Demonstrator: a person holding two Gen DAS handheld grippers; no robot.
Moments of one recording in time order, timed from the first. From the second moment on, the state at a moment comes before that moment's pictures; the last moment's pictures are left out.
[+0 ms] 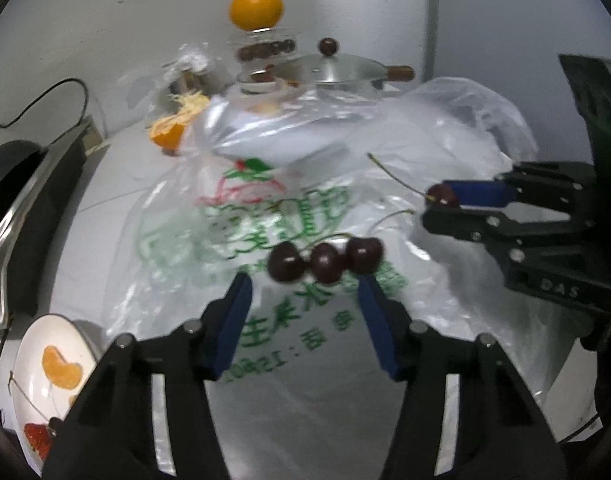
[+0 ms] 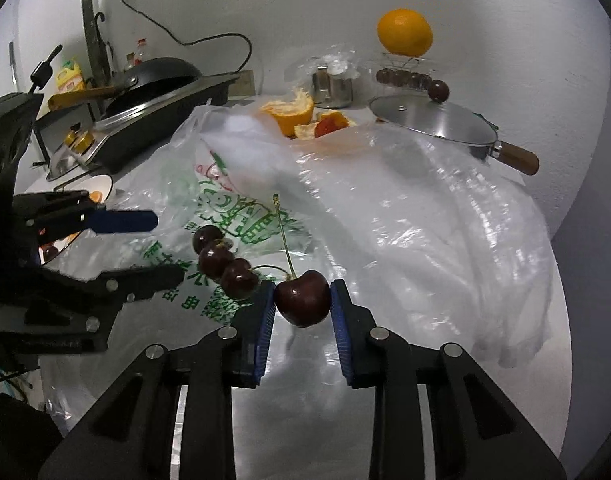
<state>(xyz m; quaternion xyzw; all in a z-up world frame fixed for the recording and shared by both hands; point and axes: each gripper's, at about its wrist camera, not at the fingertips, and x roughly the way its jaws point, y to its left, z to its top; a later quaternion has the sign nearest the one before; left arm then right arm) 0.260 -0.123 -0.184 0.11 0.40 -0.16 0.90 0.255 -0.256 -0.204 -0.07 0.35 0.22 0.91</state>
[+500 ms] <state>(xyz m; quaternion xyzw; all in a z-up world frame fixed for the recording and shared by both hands) 0.259 -0.176 -0.175 0.16 0.35 -0.22 0.89 0.243 -0.286 -0.199 -0.04 0.35 0.21 0.91</state>
